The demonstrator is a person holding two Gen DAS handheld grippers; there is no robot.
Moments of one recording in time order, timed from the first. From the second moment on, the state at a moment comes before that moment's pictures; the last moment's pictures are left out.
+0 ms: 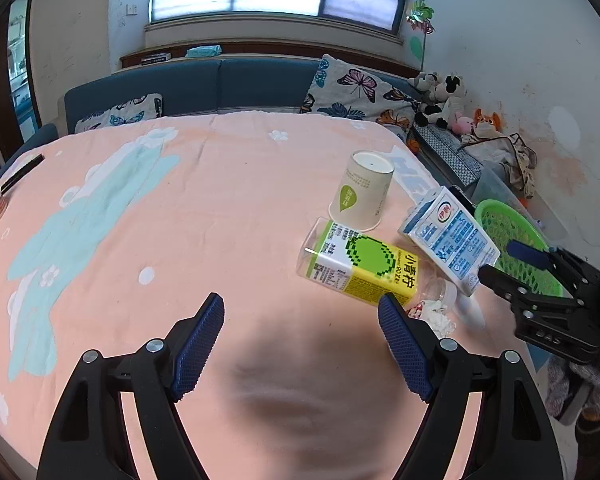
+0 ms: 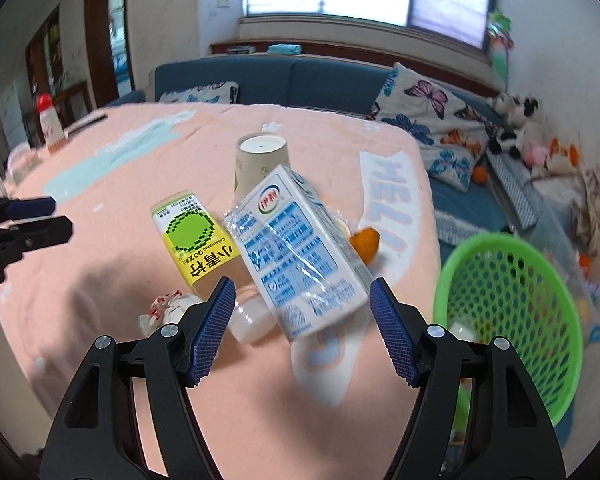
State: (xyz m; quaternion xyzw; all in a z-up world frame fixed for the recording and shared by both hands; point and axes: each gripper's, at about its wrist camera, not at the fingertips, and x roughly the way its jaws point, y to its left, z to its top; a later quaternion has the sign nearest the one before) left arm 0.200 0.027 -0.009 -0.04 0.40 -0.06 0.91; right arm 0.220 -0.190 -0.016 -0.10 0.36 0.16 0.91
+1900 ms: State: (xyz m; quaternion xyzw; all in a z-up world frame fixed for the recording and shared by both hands) left arm 0.201 -0.006 -0.055 -0.05 0.45 -0.13 0.88; right arm 0.256 -0.185 -0.017 -0.13 0.36 0.19 0.90
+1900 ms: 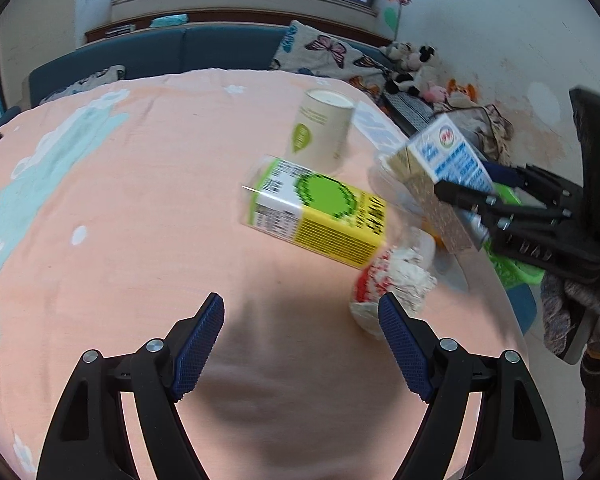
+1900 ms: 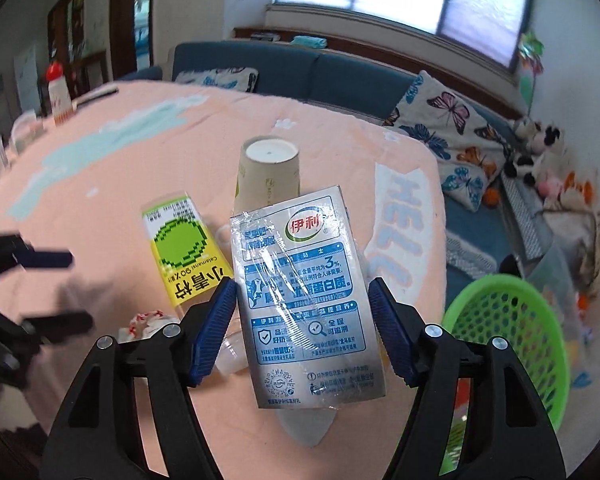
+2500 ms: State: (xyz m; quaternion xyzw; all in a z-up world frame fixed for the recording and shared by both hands) left arm 0.228 -0.070 -0.078 -0.01 0.47 -0.19 0.86; right arm 0.235 -0.248 0.011 0.03 0.37 0.19 0.91
